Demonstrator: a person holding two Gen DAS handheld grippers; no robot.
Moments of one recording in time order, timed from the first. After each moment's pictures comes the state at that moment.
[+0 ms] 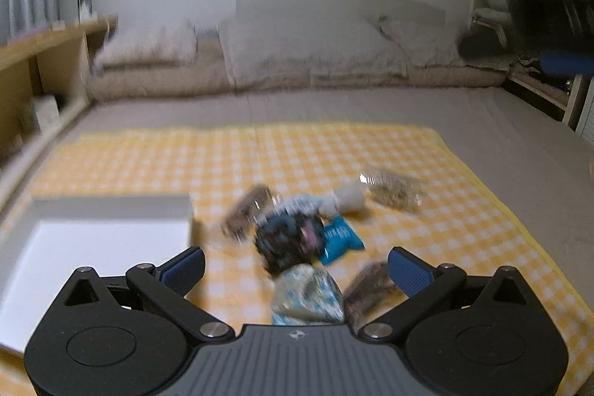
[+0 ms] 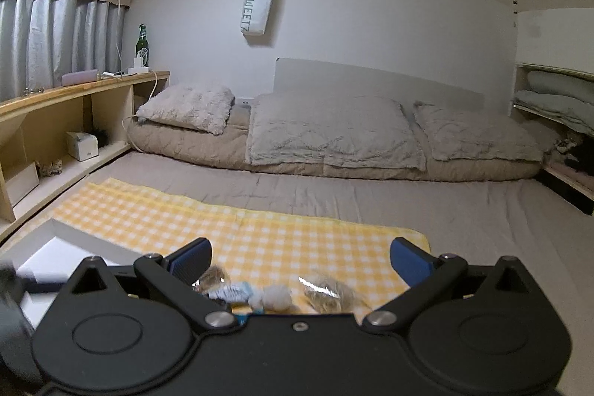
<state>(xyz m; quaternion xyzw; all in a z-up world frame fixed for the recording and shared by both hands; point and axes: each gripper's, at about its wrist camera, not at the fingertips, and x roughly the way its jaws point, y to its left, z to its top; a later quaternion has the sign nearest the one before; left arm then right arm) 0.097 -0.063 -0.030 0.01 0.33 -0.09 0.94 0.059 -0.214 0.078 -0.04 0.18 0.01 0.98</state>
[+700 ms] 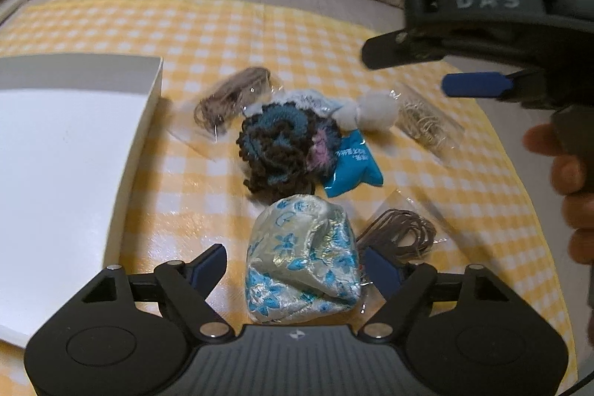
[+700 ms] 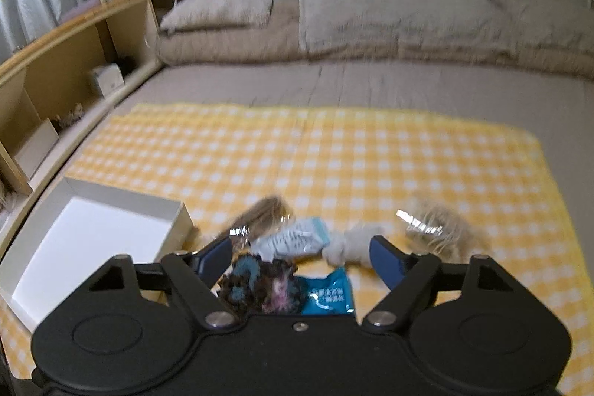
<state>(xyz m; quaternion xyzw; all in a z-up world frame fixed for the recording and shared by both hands) 0.176 -0.049 -0.115 -0.09 0.48 -0.10 0.87 0.215 -0.179 -0.021 0.04 0.37 0.10 0.92</state>
